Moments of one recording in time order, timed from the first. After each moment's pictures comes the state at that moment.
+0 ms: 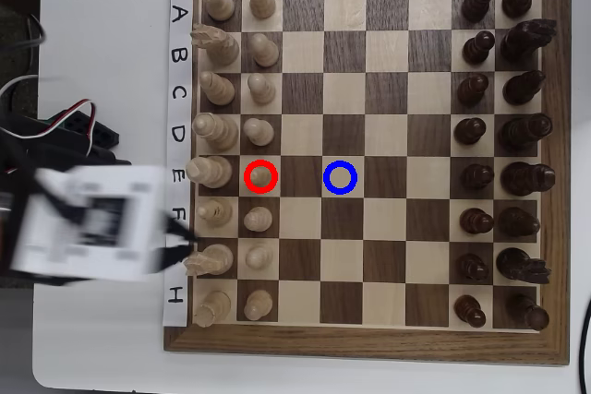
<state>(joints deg) 25.6 128.1 71.7 96.9 77.0</state>
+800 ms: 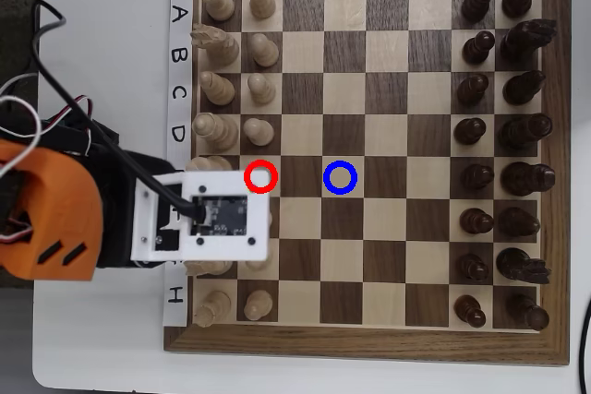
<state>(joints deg) 22.1 131.0 93.1 96.9 77.1</state>
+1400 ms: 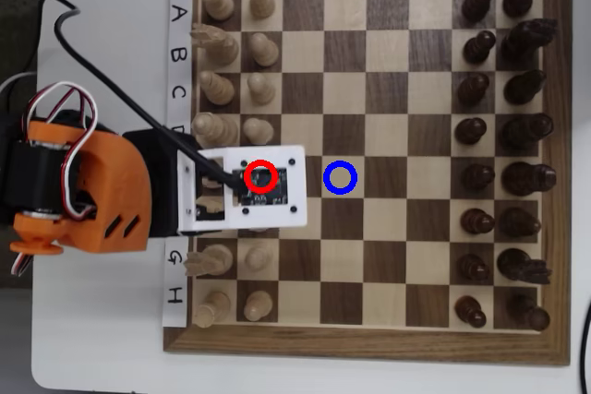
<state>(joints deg) 13.6 123.6 95.0 97.0 86.0</state>
